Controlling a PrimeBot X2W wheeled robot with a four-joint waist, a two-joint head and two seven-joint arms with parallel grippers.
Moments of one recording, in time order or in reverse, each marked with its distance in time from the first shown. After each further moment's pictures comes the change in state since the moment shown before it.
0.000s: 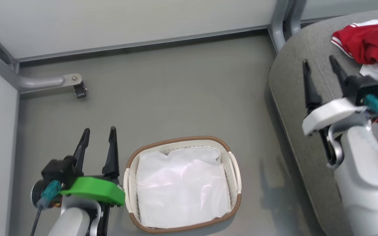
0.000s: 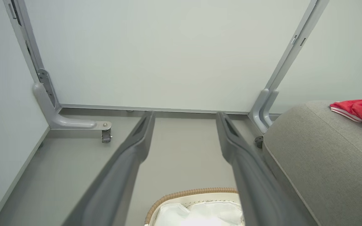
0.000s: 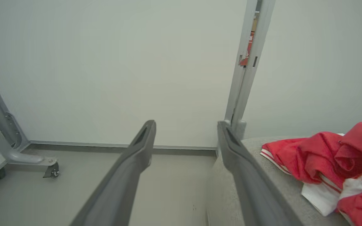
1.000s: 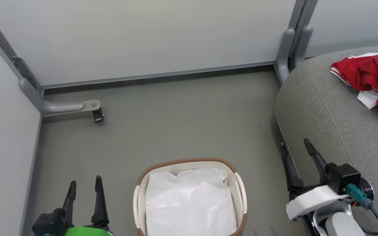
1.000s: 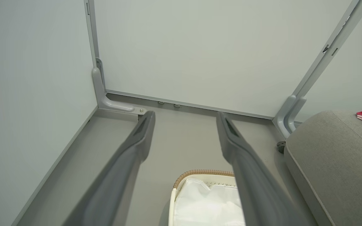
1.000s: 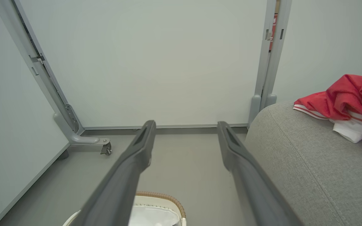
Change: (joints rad) left arm 0.300 -0.129 0.245 -0.057 0.150 -0.082 0.000; right arm 0.501 0.099 0.040 -0.335 0.034 0.000 -0.001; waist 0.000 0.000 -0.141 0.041
